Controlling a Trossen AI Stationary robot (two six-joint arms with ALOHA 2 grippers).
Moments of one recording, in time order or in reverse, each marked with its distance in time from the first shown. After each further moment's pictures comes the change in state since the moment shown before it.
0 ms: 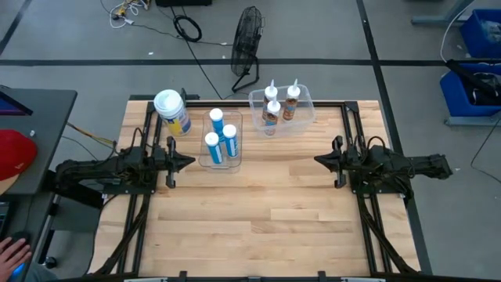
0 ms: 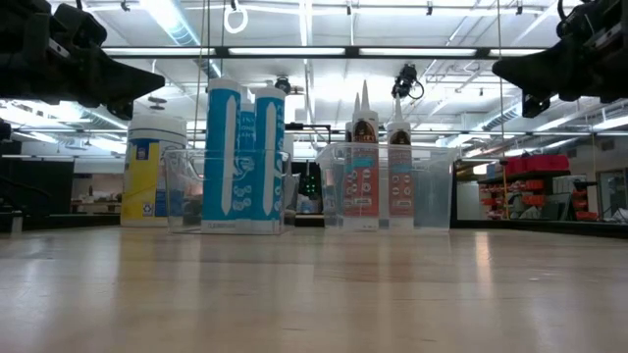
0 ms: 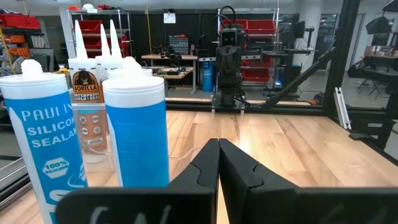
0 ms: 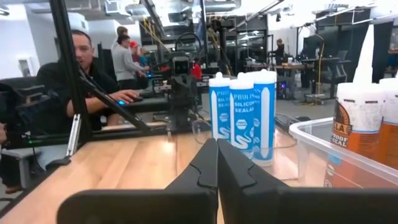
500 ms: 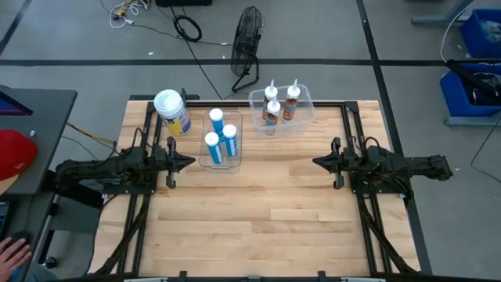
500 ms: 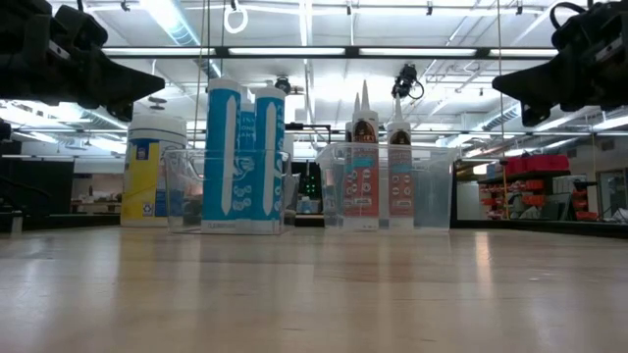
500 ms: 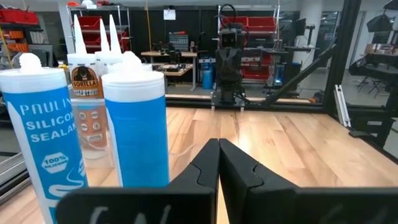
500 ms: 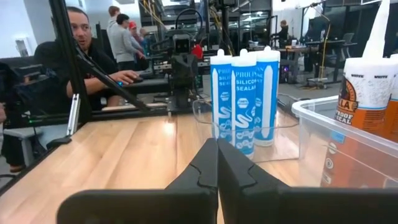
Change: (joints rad) left arm 0.000 0.000 0.000 -0.013 0.000 -0.008; right arm -0.023 0.000 -0.001 -0.080 -0.036 0.008
